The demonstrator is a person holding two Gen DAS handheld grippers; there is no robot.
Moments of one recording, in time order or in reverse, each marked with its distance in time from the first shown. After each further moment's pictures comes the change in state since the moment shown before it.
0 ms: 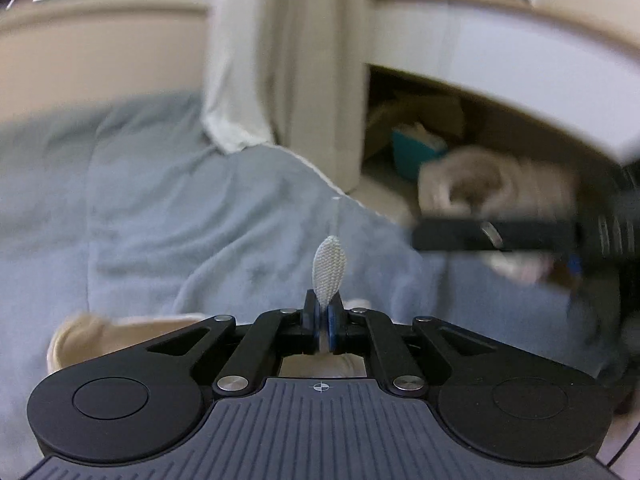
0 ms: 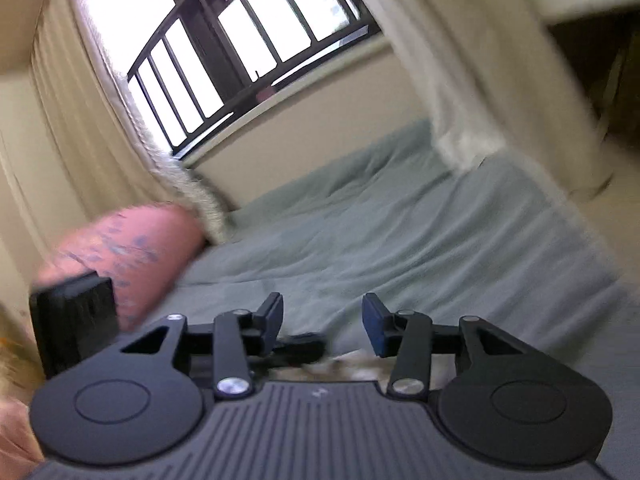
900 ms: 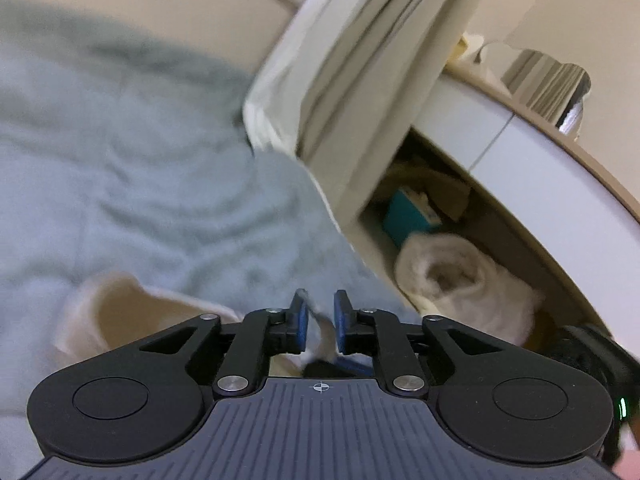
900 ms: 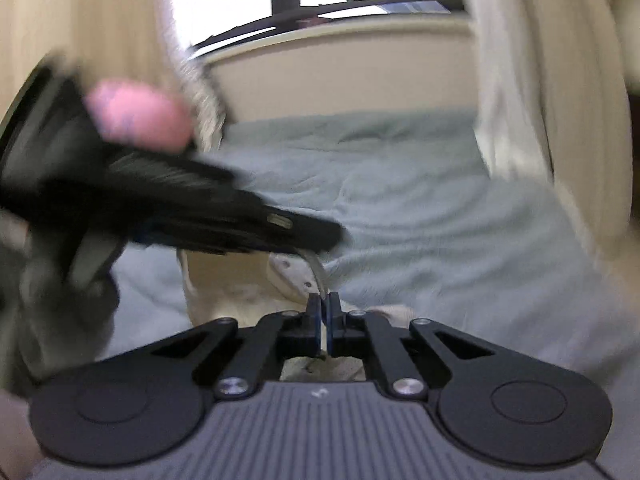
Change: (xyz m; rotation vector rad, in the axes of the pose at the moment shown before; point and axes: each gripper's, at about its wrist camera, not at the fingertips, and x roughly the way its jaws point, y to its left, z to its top) left arm -0.020 0.048 0.010 -0.326 -0.093 -0.102; right arm 0.067 0.022 -0.028 0.035 0.142 0.030
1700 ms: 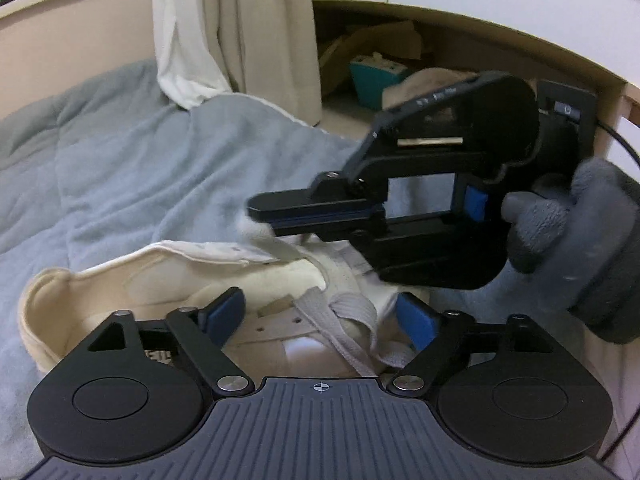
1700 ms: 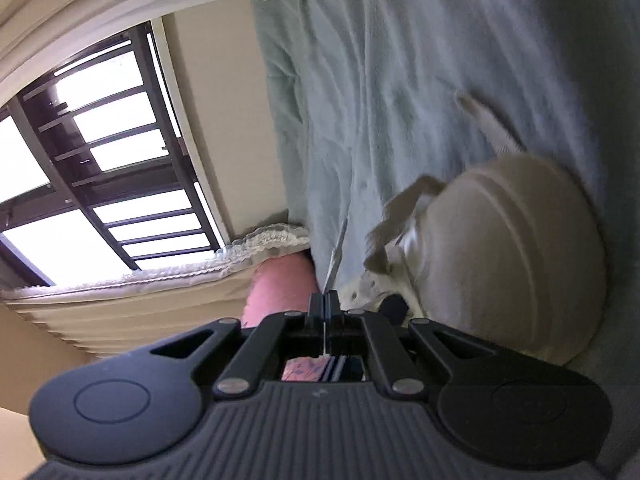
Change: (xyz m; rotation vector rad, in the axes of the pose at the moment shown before) left arm 0.032 -0.045 -0.060 0.554 0.282 0.085; right arm 0.038 -0.097 -0.050 1.219 0.110 0.547
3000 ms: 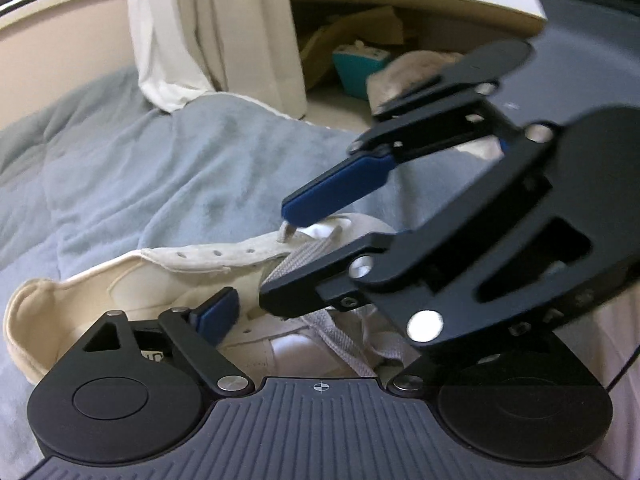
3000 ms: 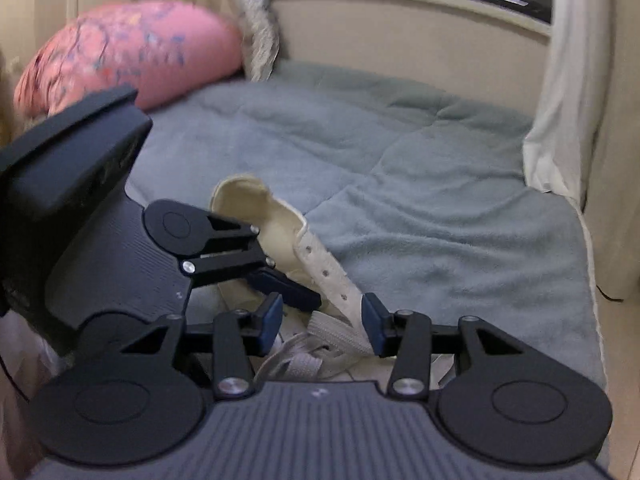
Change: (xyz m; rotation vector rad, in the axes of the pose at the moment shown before) left arm 0.010 -0.012 -0.003 0.079 0.016 -0.009; right arm 0.043 0.108 -0.128 -1.615 0.230 -0.819
